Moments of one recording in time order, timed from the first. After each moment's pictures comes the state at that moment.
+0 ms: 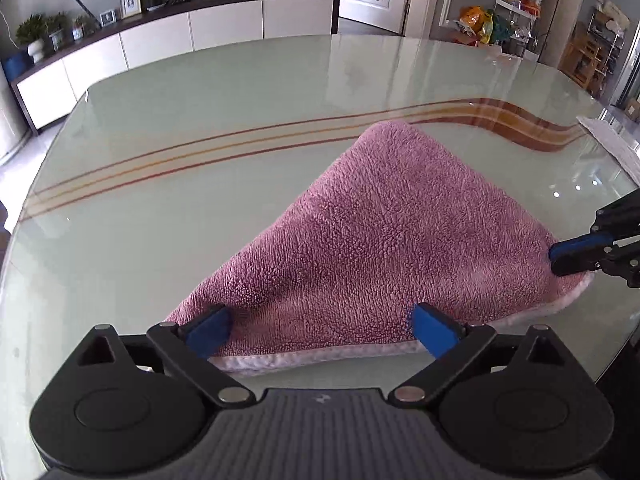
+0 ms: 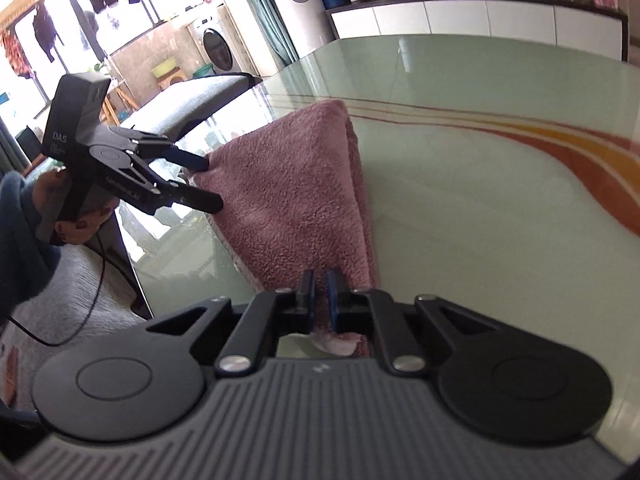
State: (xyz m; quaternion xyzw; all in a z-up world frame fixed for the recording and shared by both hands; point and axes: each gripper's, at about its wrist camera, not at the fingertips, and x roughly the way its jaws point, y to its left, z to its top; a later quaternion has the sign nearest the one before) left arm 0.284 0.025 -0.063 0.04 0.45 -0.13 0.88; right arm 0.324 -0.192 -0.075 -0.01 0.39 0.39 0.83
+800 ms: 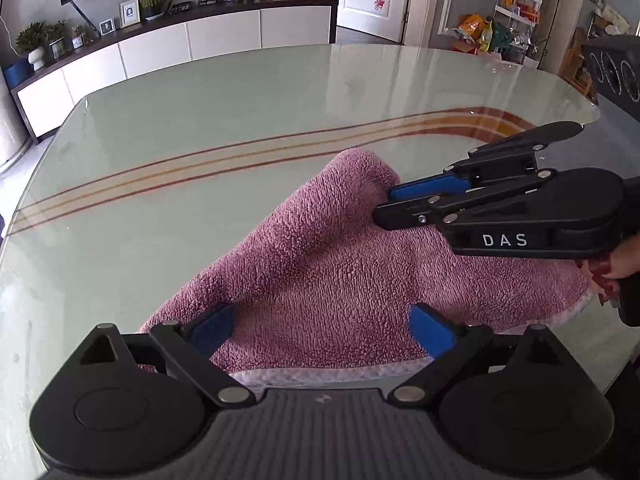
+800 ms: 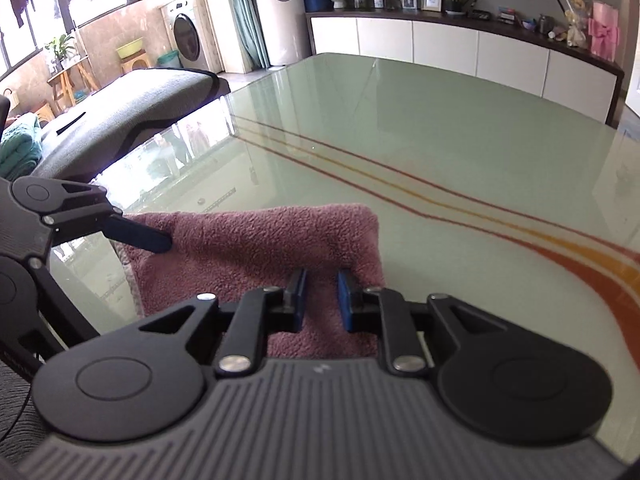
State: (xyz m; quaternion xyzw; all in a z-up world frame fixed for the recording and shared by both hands) left arm 0.296 -0.005 -0.067 0.05 0.44 -0.13 0.89; right arm 0.395 -0.082 -0.084 -0.07 0.37 0.34 0.86
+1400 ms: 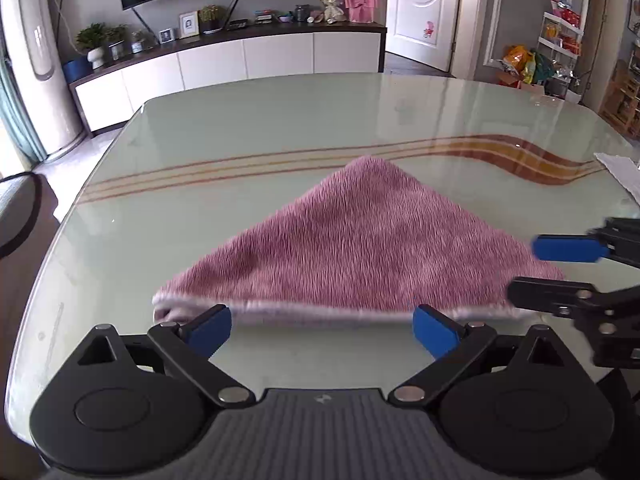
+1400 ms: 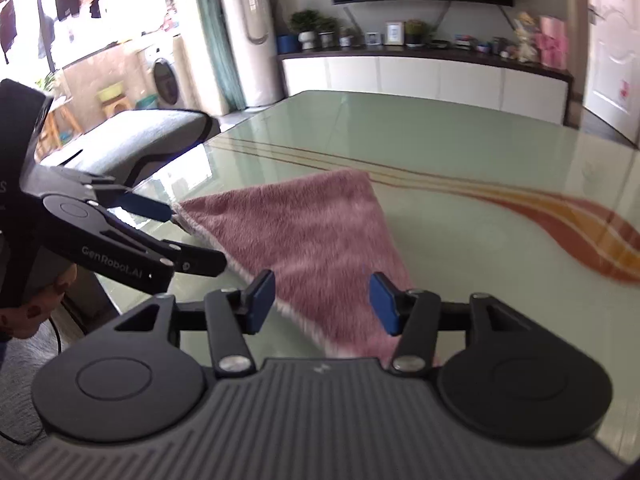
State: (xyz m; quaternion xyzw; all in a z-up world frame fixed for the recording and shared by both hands) left arm 0.219 -0.010 -0.038 0.02 0.42 -0.04 0.91; right arm 0.268 -0.164 -0.054 -0.01 0.32 0.27 0.91
